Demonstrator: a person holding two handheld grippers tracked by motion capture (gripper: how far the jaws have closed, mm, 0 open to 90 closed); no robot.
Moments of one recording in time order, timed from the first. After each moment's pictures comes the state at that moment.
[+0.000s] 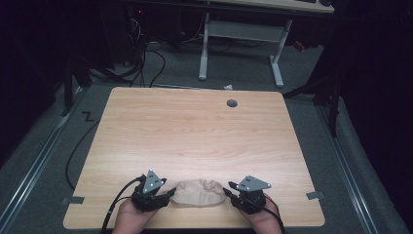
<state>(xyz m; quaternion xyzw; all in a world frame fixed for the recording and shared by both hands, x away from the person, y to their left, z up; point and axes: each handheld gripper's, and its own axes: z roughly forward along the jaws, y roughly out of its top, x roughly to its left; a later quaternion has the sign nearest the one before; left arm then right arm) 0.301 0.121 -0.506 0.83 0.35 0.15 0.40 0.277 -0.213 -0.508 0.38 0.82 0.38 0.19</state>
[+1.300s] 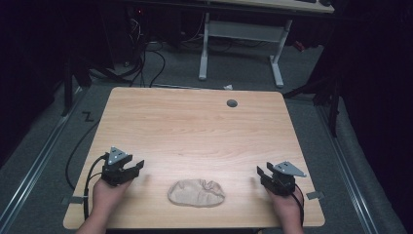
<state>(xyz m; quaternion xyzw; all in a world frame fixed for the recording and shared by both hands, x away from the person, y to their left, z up) 0.365 0.205 -0.507 0.77 0.46 0.20 0.40 0.314 -0.308 -0.516 0.52 0.72 0.37 0.29</state>
